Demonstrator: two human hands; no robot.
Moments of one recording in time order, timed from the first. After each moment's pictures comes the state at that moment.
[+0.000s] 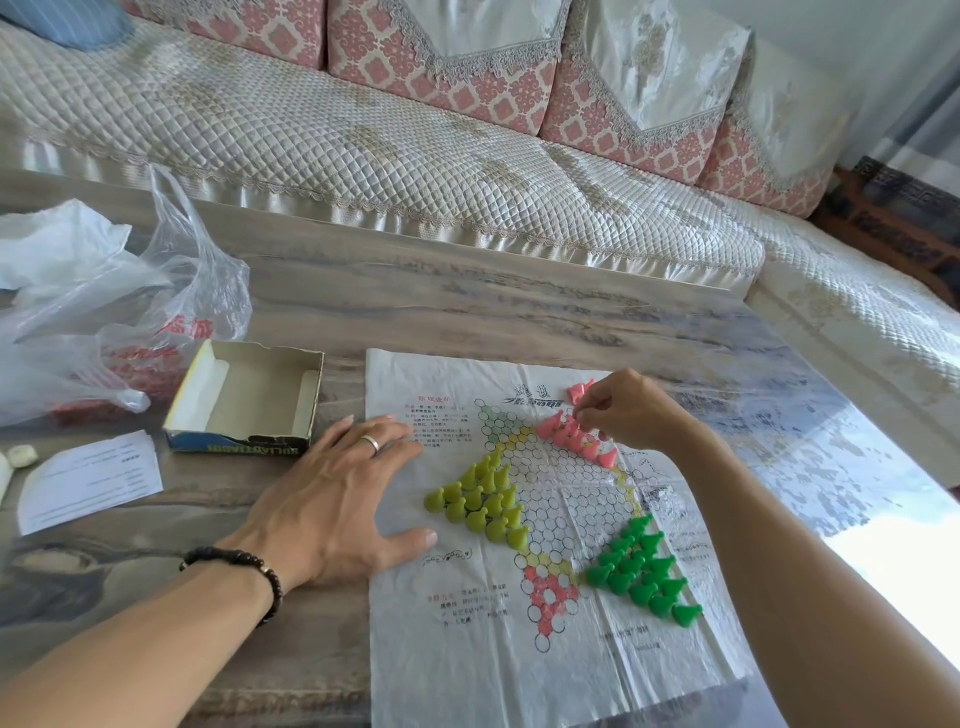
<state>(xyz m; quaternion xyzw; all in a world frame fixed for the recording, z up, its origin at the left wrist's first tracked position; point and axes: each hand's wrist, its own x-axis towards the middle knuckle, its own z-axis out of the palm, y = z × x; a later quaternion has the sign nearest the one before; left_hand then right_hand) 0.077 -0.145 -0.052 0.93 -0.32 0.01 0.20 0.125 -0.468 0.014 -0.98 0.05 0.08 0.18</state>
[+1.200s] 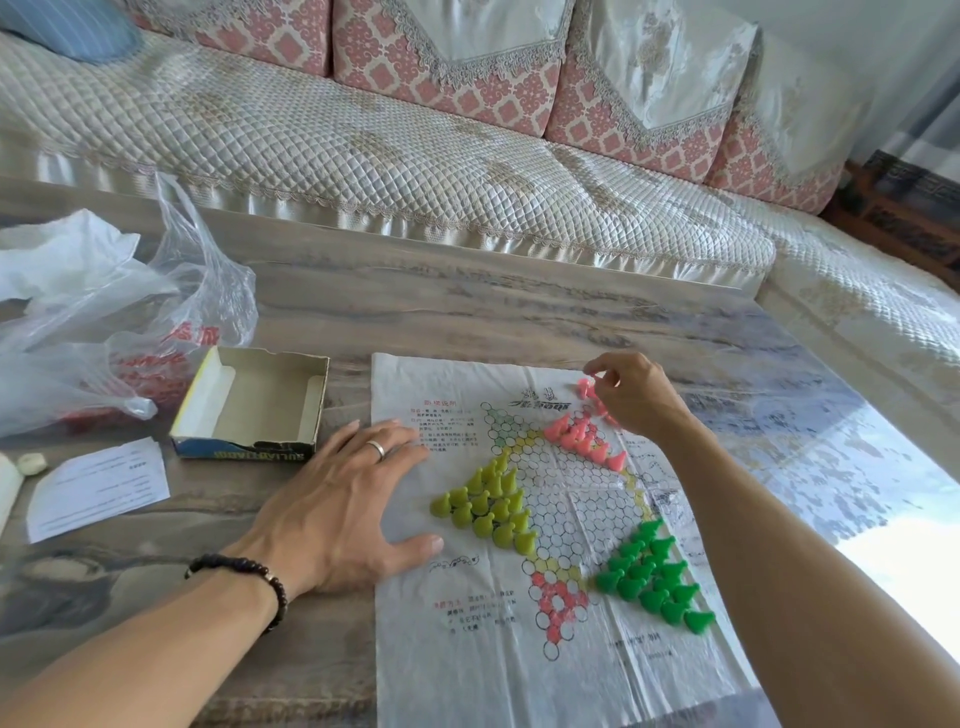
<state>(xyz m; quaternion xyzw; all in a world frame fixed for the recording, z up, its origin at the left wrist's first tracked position) 0.078 -0.145 -0.054 0.93 -0.32 0.02 0.20 0.143 -0.471 0.004 -0.98 0.07 -0.06 0.17</state>
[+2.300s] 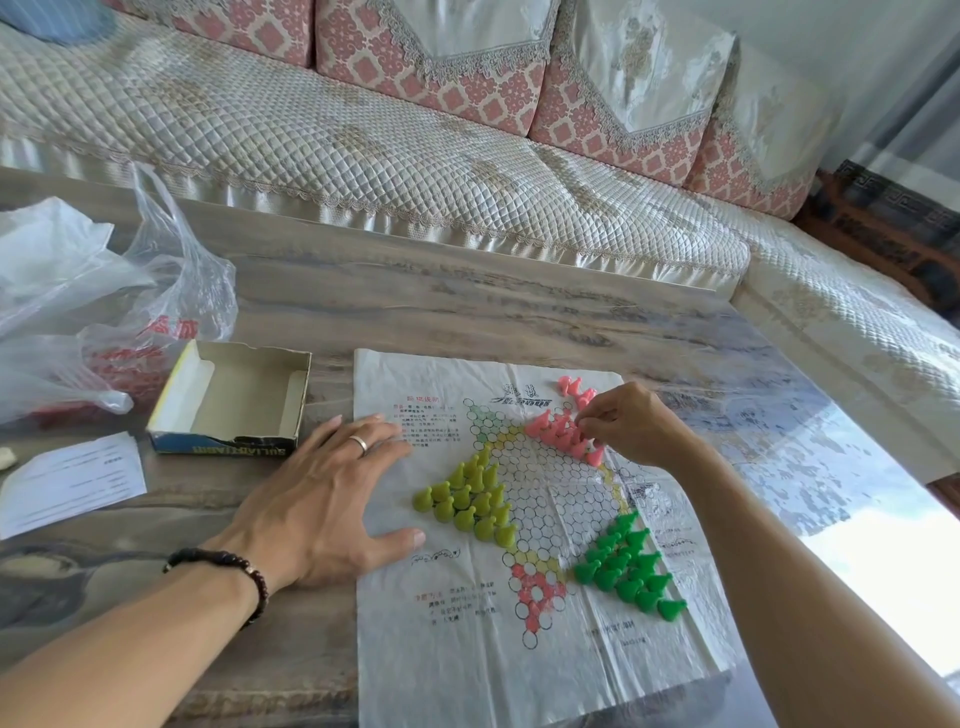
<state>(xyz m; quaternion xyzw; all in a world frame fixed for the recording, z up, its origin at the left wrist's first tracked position) 0.077 -0.145 -0.053 0.92 -0.32 0.02 0.21 0.105 -0.482 0.009 -0.98 0.04 0.04 0.20</state>
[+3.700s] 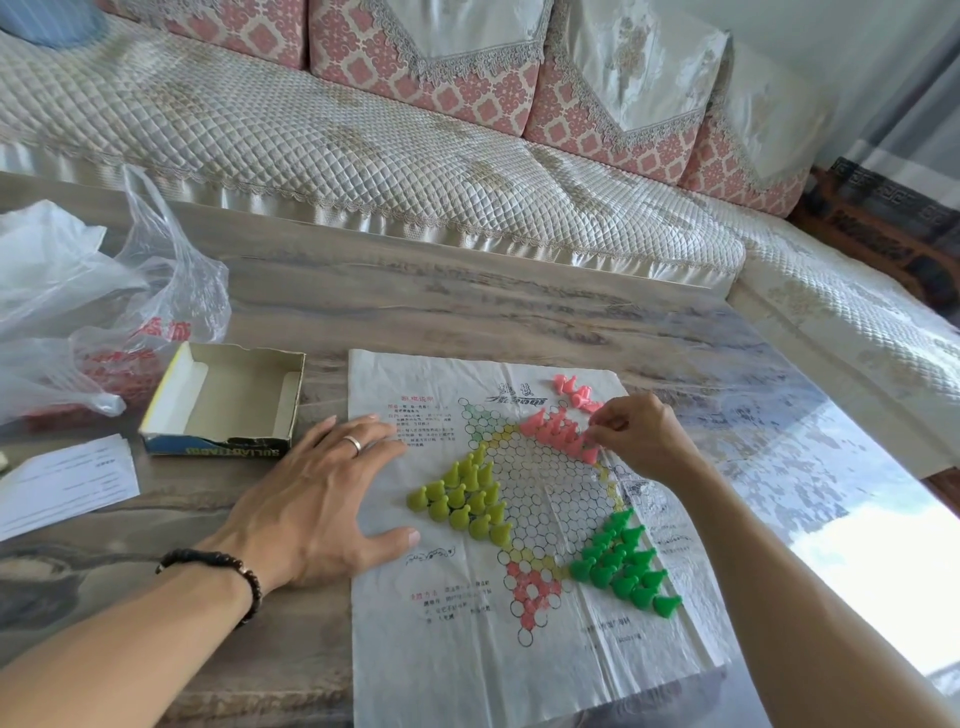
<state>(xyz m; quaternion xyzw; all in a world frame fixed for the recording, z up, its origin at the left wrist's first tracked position) 0.077 -0.145 -0.052 0.93 -0.32 0.01 0.20 0.092 -0.500 -0.008 -0.97 0.08 -0.03 0.22</state>
